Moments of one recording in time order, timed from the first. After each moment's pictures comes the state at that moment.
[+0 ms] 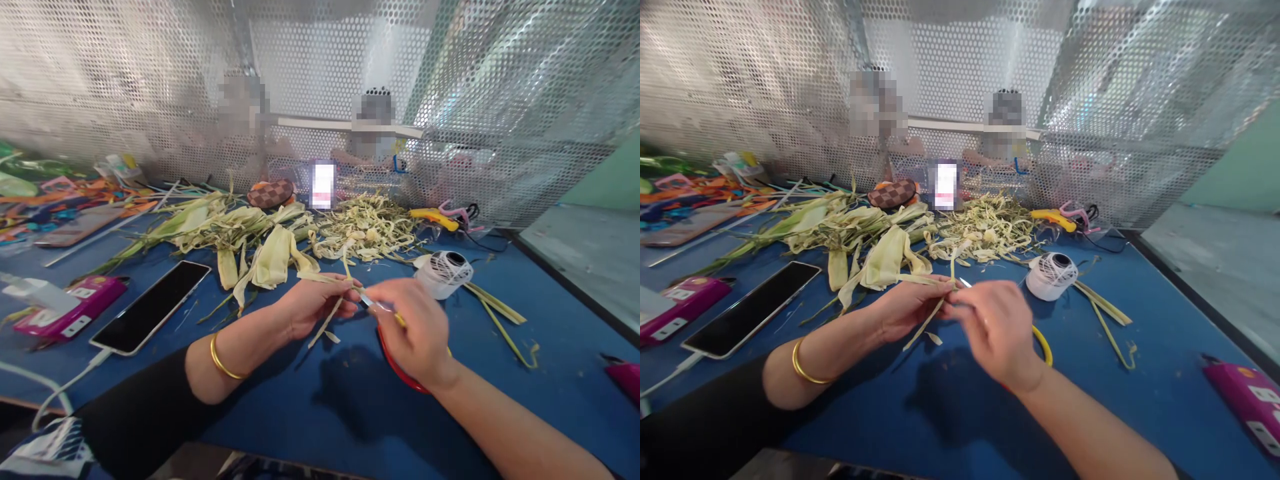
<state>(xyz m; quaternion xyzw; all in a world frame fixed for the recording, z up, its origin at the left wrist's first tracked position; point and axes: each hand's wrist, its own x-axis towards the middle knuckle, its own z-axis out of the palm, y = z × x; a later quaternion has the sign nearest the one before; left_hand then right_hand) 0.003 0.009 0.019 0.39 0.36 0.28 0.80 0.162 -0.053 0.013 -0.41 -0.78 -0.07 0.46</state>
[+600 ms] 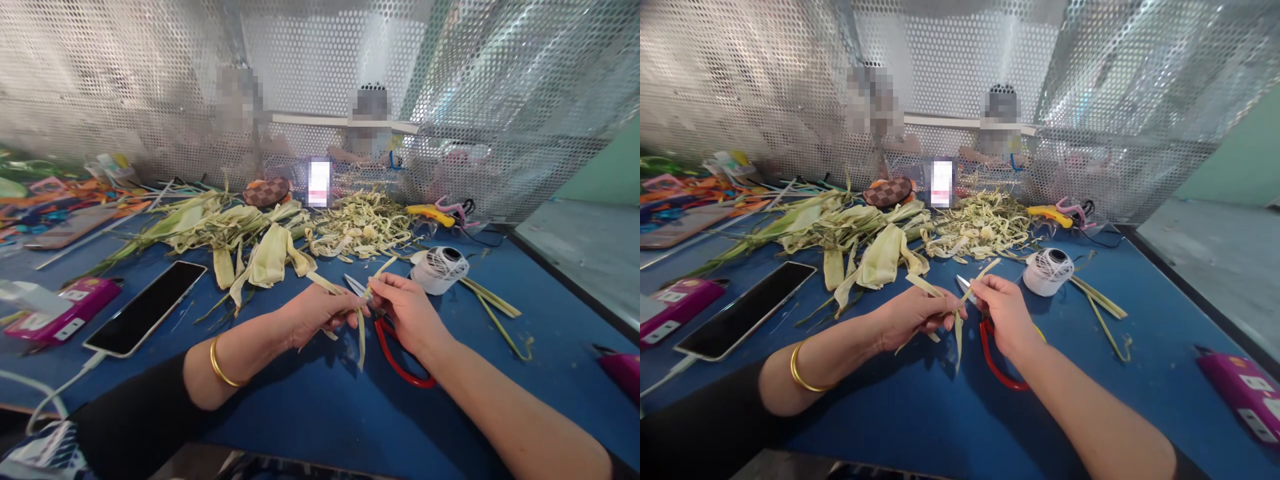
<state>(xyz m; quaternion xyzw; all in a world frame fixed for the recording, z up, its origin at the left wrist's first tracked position) 0.005 0.000 0.019 0.54 0.37 0.20 0.73 0.165 -0.032 0.002 -0.54 -0.40 0.52 0.53</state>
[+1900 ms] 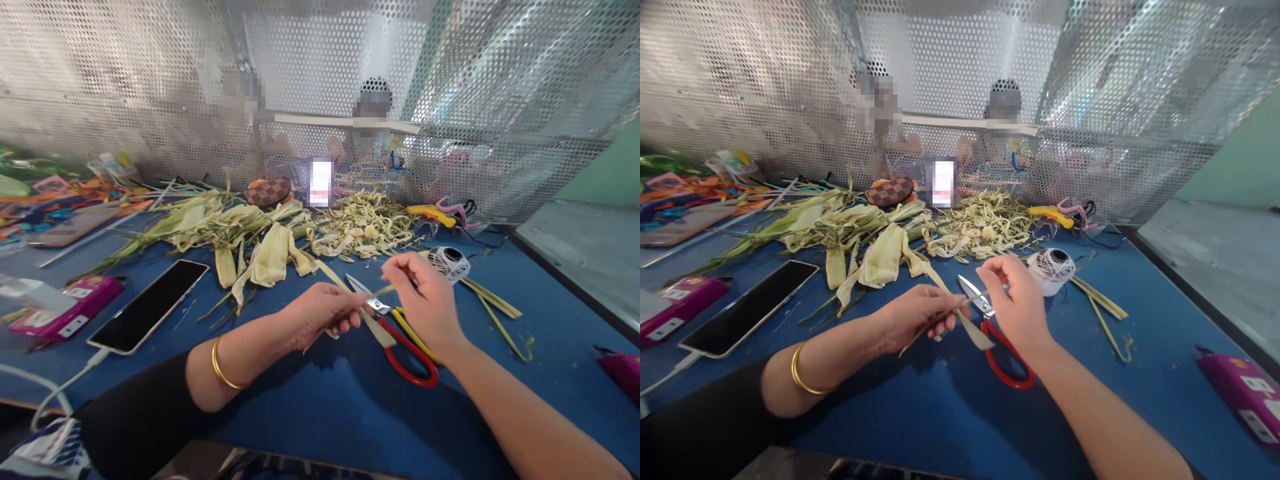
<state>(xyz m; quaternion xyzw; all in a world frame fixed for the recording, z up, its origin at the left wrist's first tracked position) 0.005 -0.003 0.017 0.50 0.38 0.19 0.75 0.174 -0.041 0.027 -0.56 -0.64 0.13 0.52</state>
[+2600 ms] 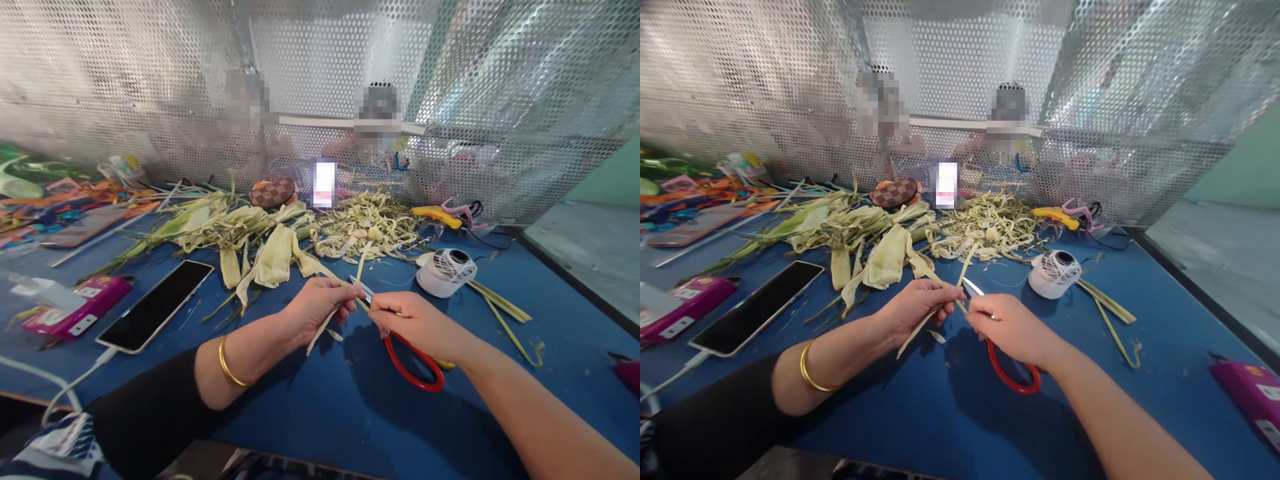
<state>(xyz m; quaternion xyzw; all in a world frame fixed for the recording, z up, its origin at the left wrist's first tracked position) 0.009 0.004 0.020 0.43 0.44 0.29 0.74 0.179 -0.048 0.032 -0.54 -0.74 0.35 0.19</state>
